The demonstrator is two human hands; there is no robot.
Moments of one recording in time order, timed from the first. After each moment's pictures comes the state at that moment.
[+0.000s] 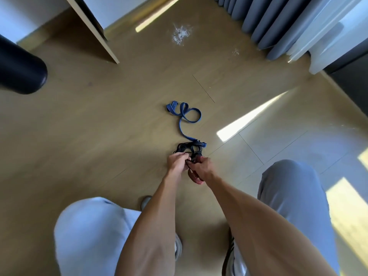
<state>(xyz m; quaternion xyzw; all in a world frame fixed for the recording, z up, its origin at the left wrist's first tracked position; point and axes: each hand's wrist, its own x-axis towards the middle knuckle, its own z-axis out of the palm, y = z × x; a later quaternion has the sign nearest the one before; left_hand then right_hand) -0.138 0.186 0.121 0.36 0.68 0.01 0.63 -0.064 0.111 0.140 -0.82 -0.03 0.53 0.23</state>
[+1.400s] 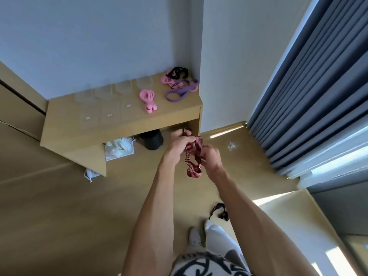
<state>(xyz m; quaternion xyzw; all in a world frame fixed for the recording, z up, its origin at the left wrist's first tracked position) -0.339 0.412 0.962 0.46 0.55 0.26 0.64 -0.235 0.318 0.948 -0.62 -0.18 0.55 0.53</state>
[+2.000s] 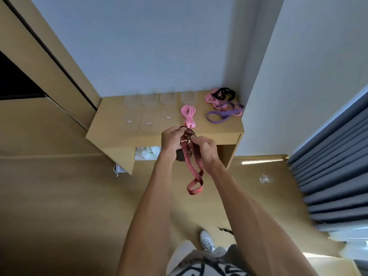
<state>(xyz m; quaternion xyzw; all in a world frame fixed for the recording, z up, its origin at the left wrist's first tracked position) -0.427 0.541 0.999 0.33 0.63 0.45 0.54 -0.310 0.491 0.988 -0.54 -0.30 0.61 0.50</state>
